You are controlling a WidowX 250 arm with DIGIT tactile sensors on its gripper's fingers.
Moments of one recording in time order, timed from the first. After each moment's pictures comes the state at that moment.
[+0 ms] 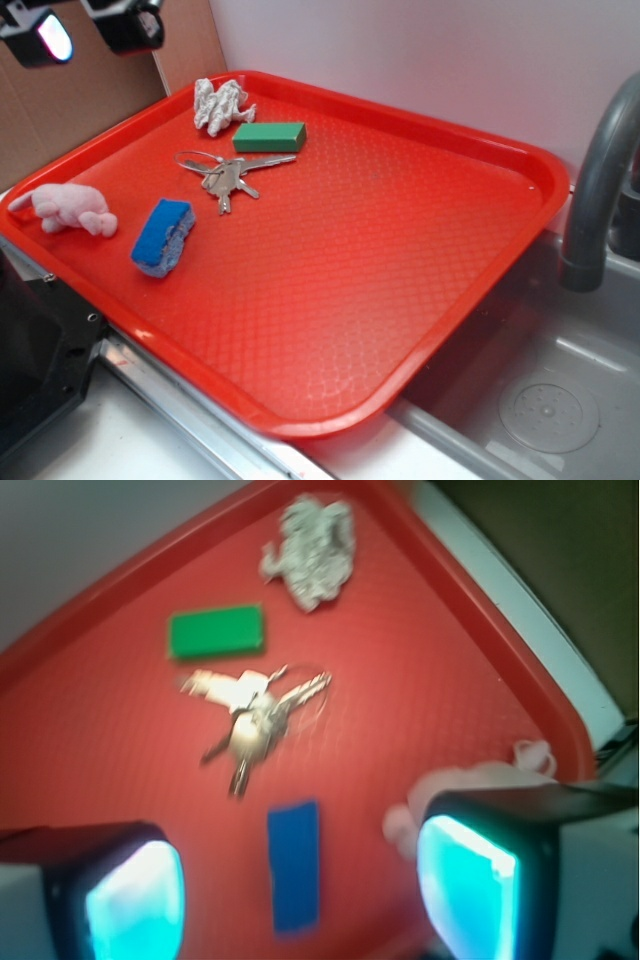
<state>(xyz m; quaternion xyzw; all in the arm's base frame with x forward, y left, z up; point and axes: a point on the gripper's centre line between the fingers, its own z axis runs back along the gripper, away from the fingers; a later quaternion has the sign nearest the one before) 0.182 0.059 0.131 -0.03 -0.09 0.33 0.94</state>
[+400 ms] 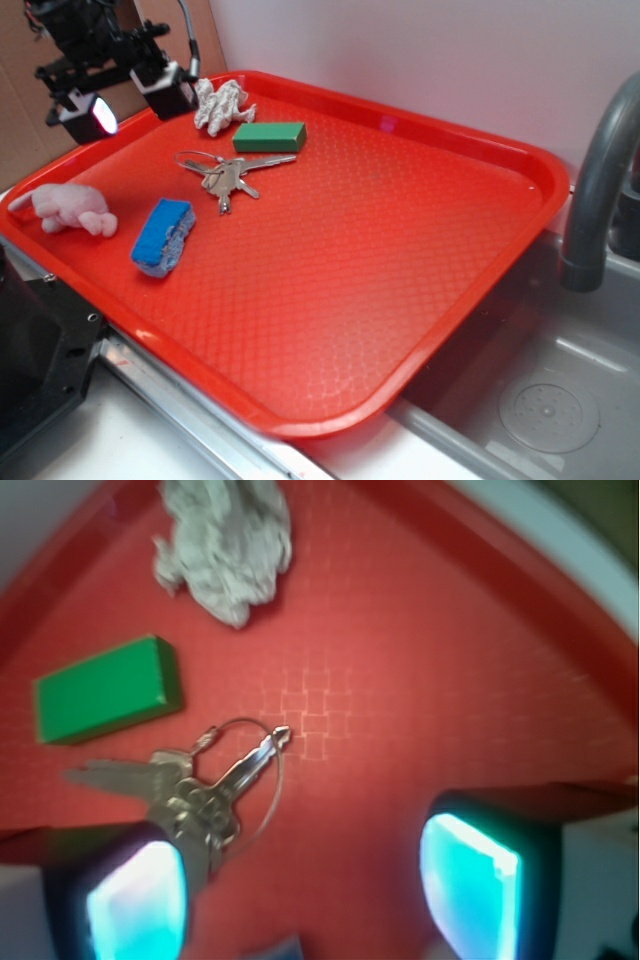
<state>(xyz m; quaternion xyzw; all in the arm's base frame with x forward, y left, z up) 0.204 0.092 0.059 -0.09 -0.09 0.39 0.91</state>
